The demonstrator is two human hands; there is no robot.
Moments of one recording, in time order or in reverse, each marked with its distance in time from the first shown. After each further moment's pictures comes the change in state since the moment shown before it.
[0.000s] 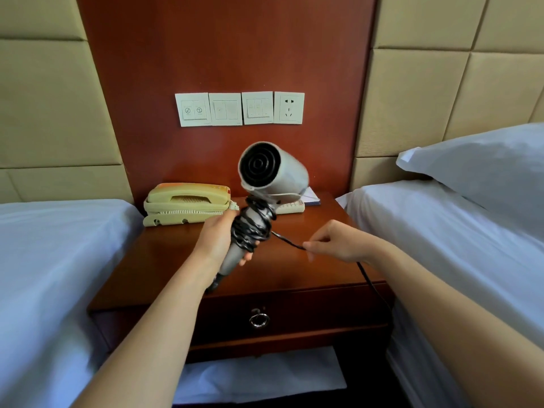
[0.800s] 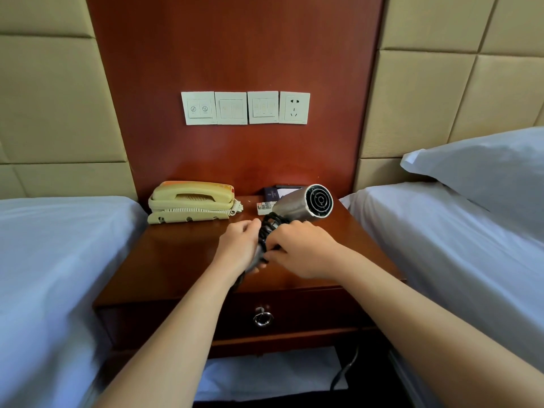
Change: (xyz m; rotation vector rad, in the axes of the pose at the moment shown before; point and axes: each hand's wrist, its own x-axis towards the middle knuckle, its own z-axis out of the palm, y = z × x) left_hand 0.006 -0.017 0.015 0.301 0.106 -0.059; right_hand -0.008 -0.093 0.030 -0.486 0.123 -0.177
